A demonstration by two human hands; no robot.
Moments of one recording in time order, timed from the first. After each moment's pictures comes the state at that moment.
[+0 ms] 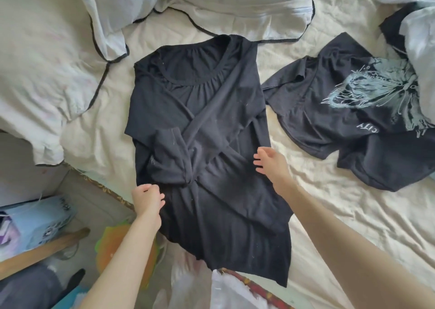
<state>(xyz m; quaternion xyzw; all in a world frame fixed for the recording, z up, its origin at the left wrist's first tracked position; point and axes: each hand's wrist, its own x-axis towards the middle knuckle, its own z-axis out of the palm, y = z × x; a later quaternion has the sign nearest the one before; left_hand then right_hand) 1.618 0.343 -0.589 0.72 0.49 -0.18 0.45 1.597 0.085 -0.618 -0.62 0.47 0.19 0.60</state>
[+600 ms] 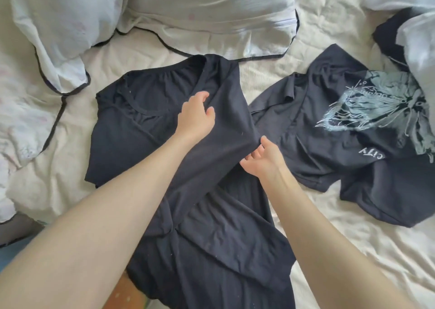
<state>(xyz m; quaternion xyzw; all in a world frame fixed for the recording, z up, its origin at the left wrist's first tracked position) 1.810 0.161 -0.627 0.91 -0.07 -0.25 0.31 1.703 0.047 -0.637 -0.05 0.58 0.02 0.81</state>
